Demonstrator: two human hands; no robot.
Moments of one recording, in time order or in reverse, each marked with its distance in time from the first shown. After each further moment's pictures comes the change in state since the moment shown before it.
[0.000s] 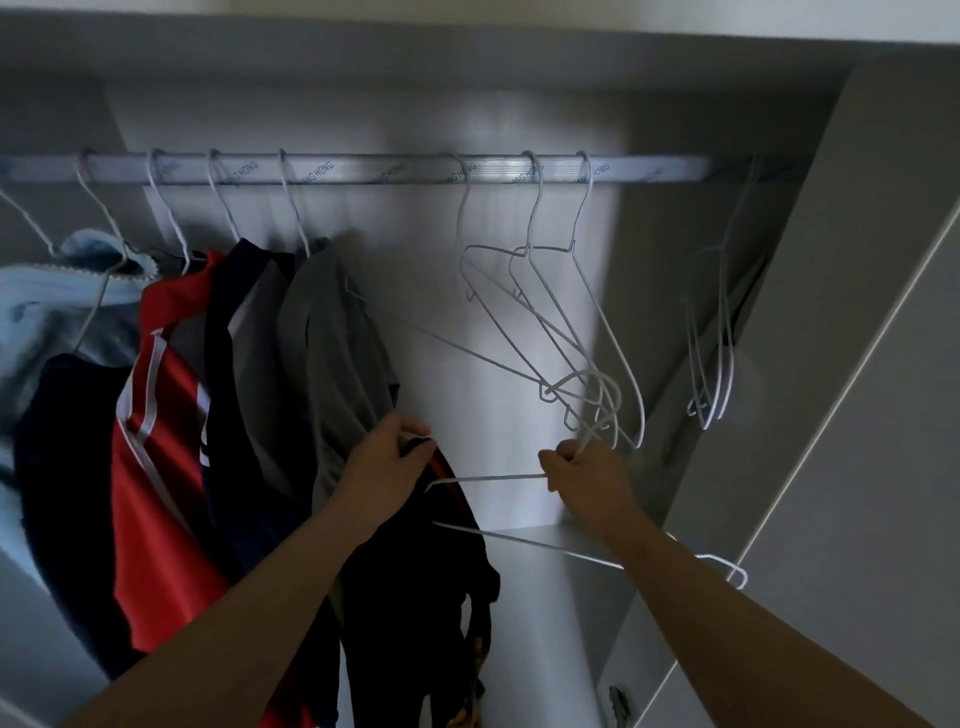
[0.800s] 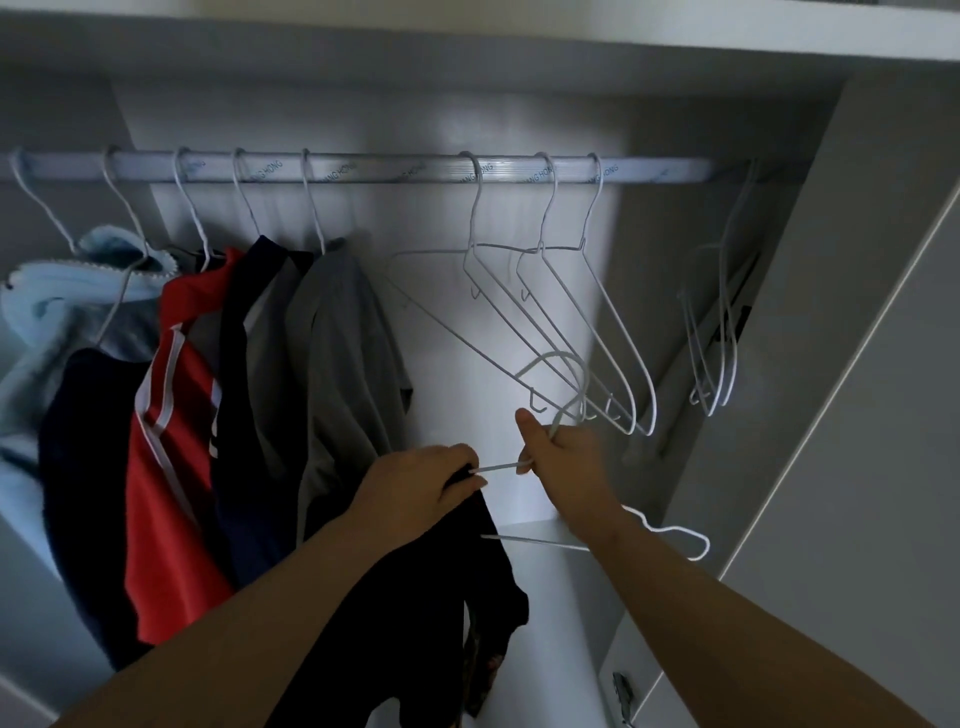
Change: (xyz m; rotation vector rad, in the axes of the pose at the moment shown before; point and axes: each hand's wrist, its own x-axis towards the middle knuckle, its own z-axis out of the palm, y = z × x) left_hand -0.022 -0.008 -0.013 0.659 -0.242 0.510; right_hand -0.027 -0.043 0.031 0.275 0.057 0.001
